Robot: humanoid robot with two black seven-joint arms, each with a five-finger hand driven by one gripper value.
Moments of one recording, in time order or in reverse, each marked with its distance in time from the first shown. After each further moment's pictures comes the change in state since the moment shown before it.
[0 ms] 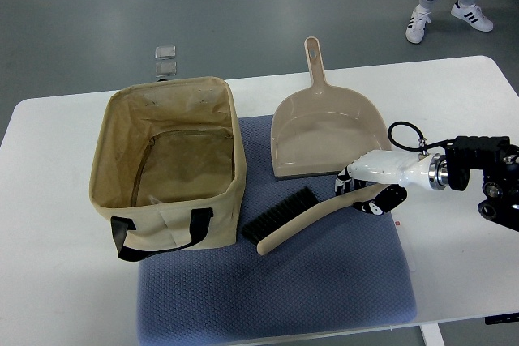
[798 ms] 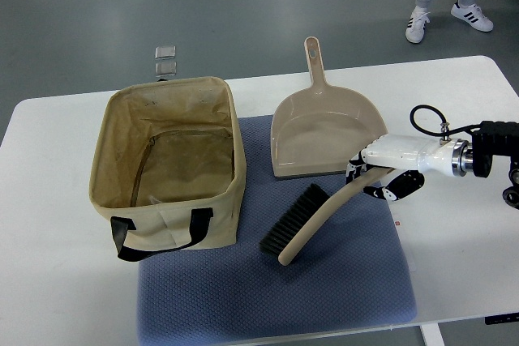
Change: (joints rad) left arm 0.000 0.000 0.000 0.000 0.000 0.000 0.000; right arm 0.010 -0.106 0.051 0.037 0.008 -0.026 0.097
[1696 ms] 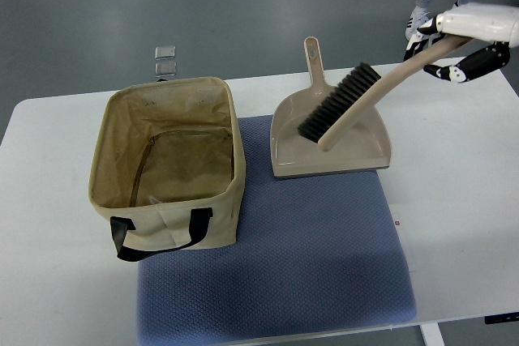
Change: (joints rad) left arm 0.000 0.000 0.000 0.000 0.000 0.000 0.000; right arm 0.375 -0.276 0.017 -0.001 0.258 0.126 0.079
